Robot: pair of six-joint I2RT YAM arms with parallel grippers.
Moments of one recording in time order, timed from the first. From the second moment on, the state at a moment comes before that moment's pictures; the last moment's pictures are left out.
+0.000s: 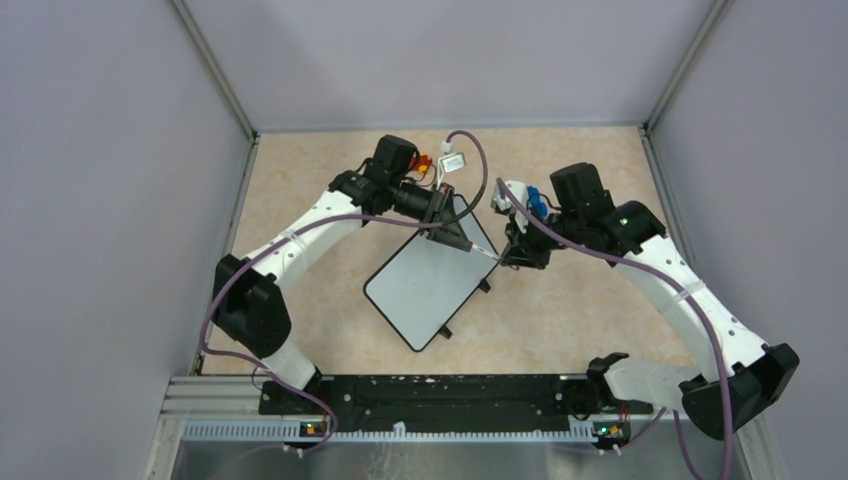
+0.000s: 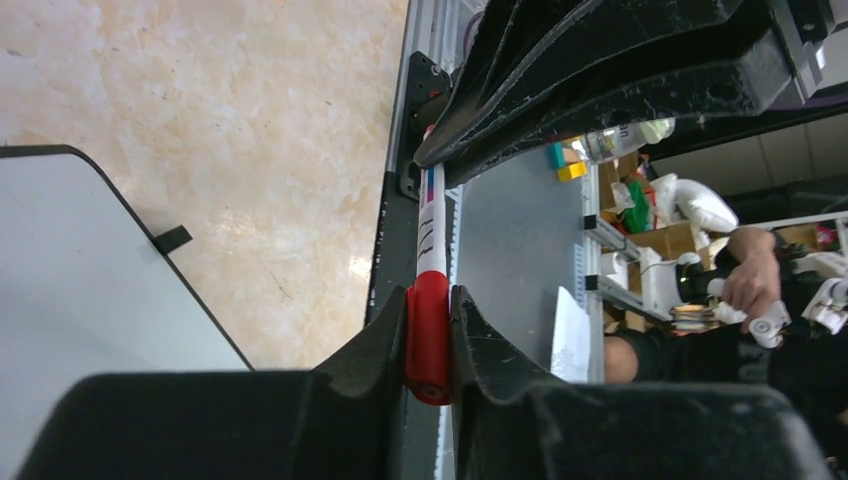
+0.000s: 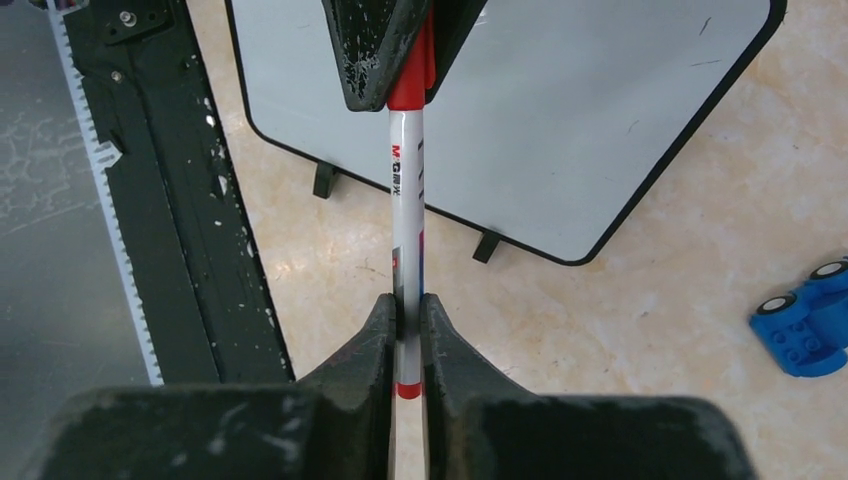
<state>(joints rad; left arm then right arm) -0.58 1.63 1.45 -0.54 1.12 -0.19 0.52 1.16 1.25 -0.94 -0.59 -0.49</state>
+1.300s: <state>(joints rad) -0.35 1.39 0.99 0.97 1.18 -1.20 0.36 1.16 1.14 0.07 -1.07 0.71</state>
